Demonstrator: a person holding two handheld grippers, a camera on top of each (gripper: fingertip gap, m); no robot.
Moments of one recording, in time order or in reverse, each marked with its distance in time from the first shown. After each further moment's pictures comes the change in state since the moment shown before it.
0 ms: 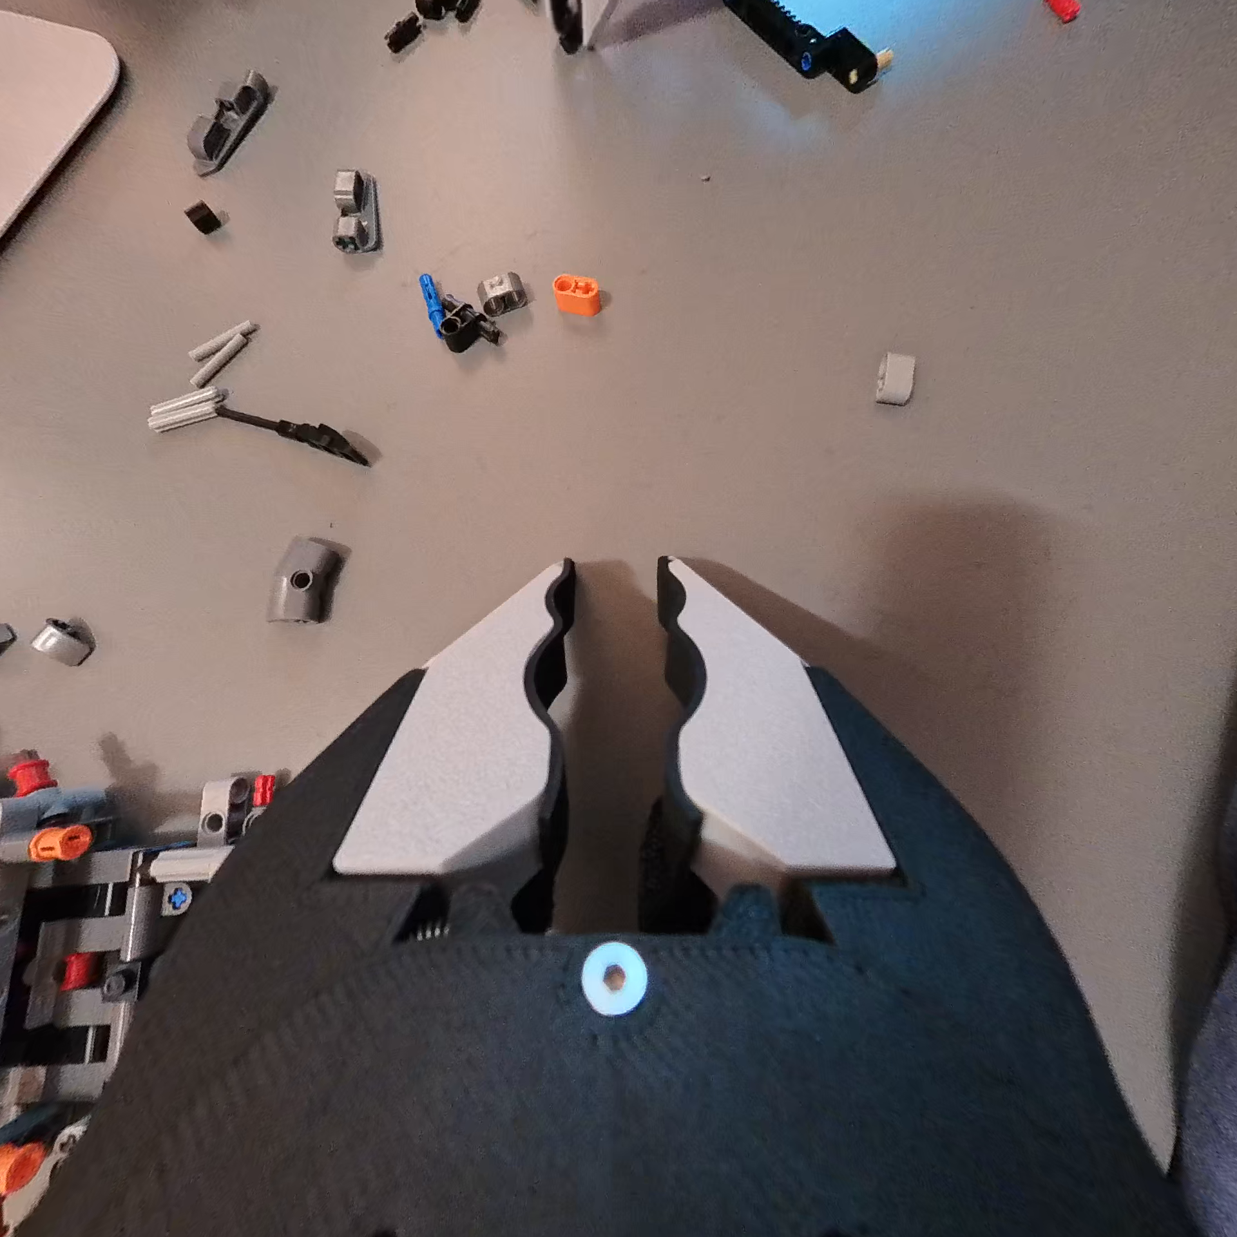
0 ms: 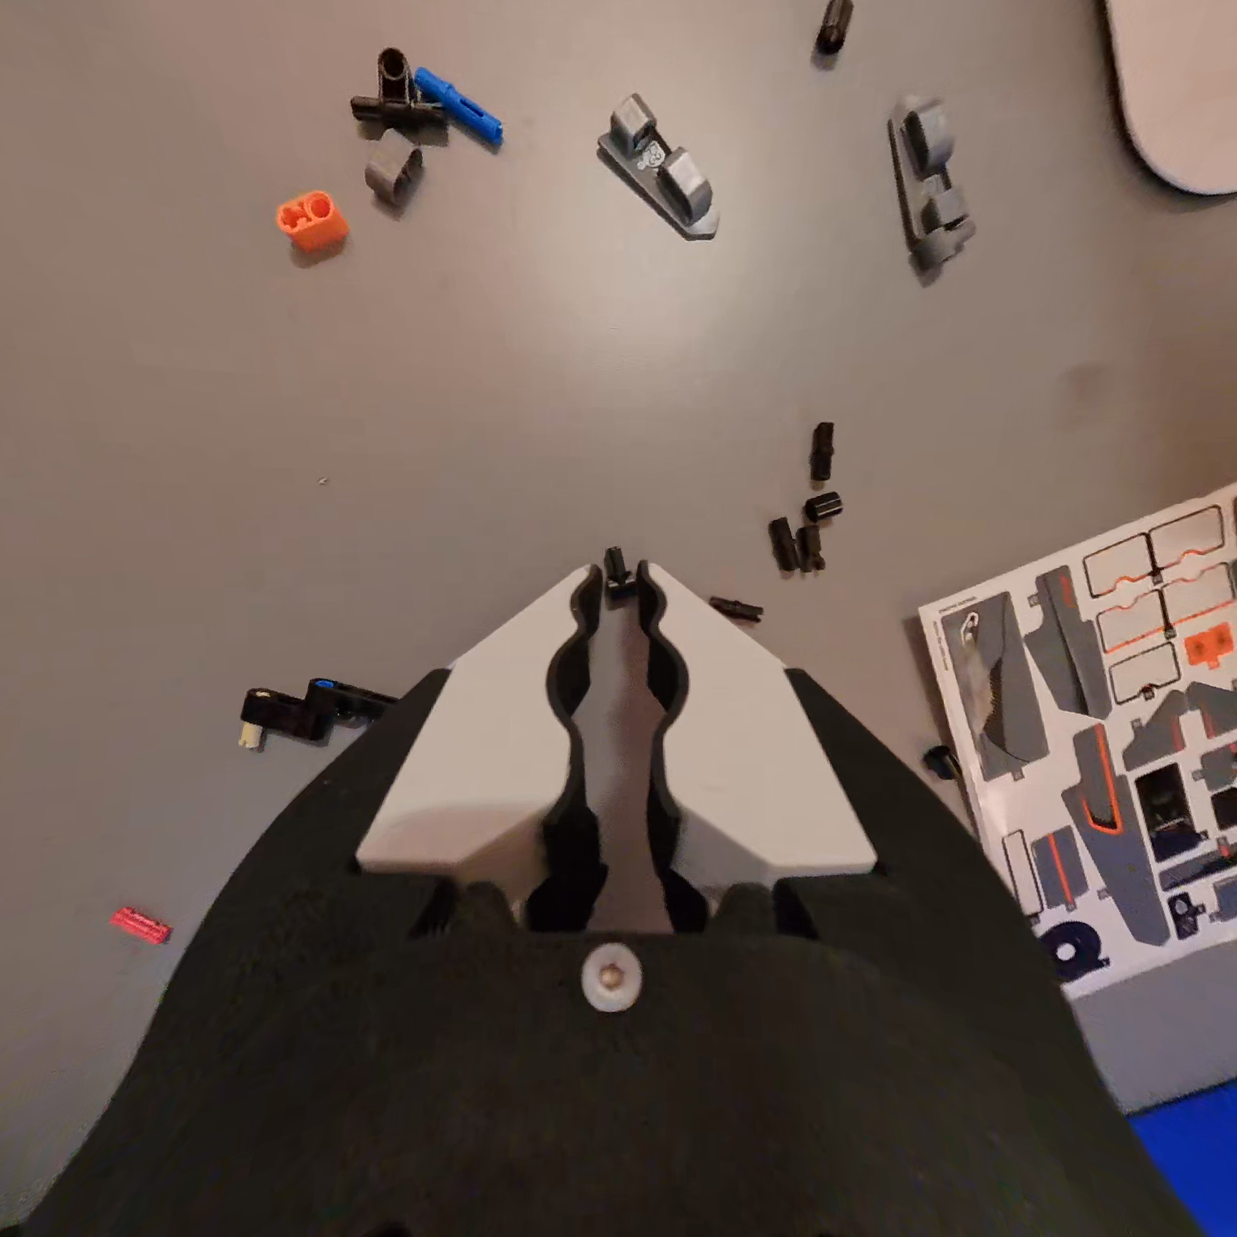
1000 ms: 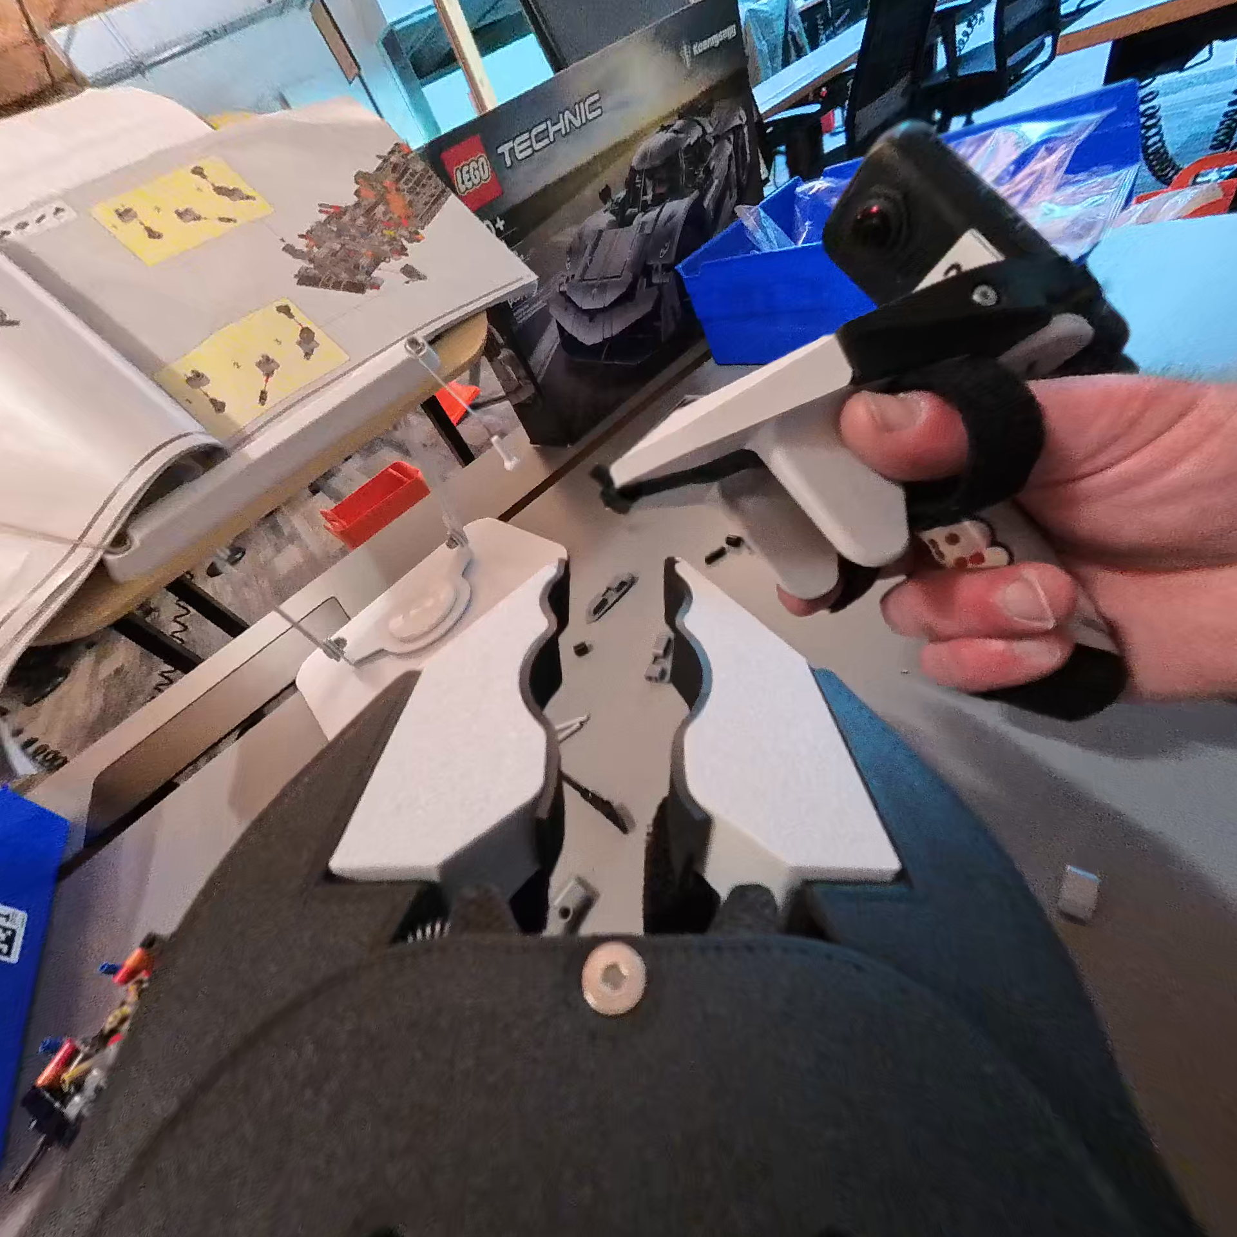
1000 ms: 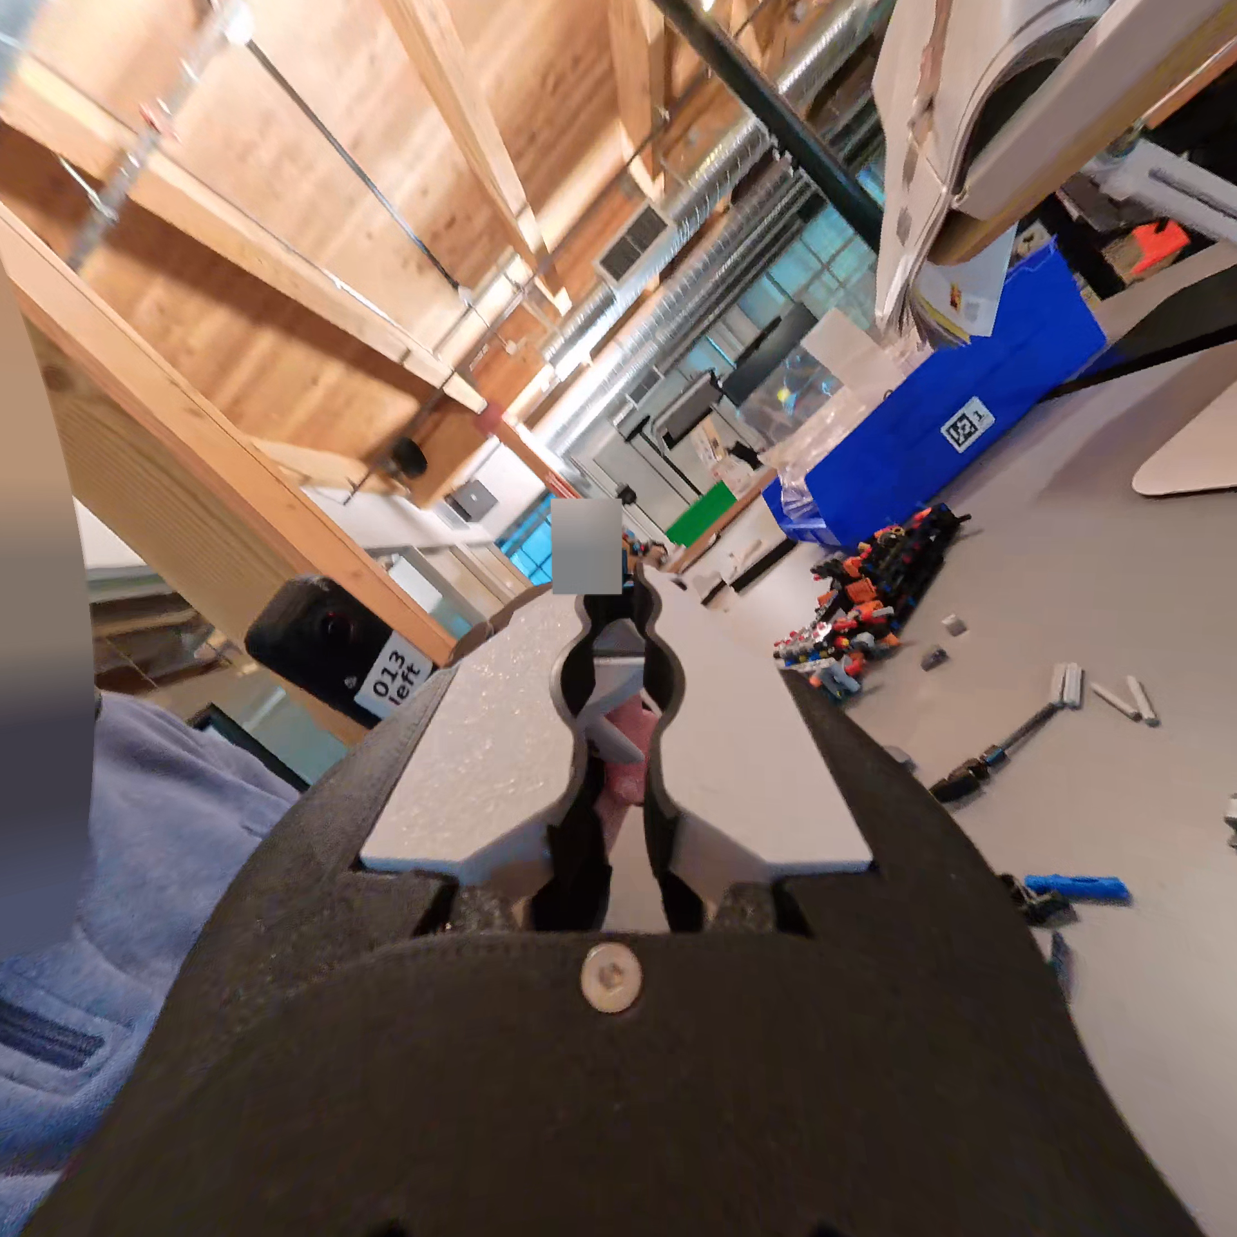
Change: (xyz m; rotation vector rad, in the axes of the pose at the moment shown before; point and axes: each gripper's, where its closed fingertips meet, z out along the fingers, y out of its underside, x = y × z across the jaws) left arm -0.053 -0.151 -0.044 0.456 -0.475 0.081; right arm -0.062 -0.186 -0.098 1.346 -0.598 0.761
